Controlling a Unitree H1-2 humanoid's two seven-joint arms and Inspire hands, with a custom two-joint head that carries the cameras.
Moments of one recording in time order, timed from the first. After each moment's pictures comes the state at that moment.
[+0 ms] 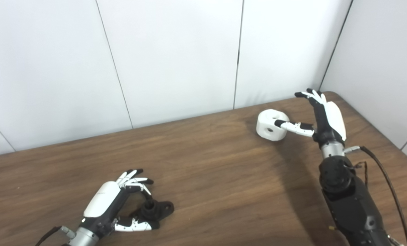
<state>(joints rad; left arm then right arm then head) -0.30 0.33 -0.30 0.28 0.54 -0.44 -0.06 -0.31 -0.39 -0.14 0.15 -0.52 0.17 -0.24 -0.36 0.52</state>
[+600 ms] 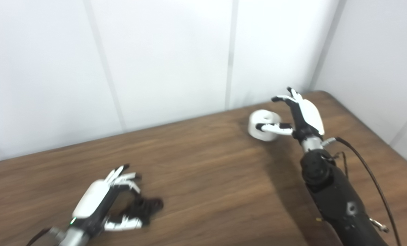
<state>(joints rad) -0.32 0.37 -0.36 0.28 0.53 -0.45 -0.01 -0.36 -0.43 -0.08 0.26 -0.54 0.17 -0.24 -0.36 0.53</state>
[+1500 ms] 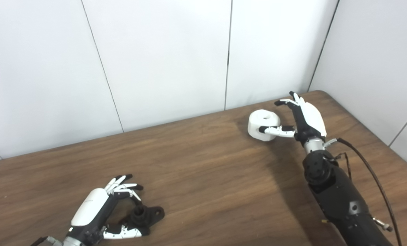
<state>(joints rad) -0.29 0.35 -0.31 0.26 0.52 -0.44 -0.07 -0.36 -0.44 -0.06 0.26 -0.53 0.19 -0.24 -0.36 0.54</state>
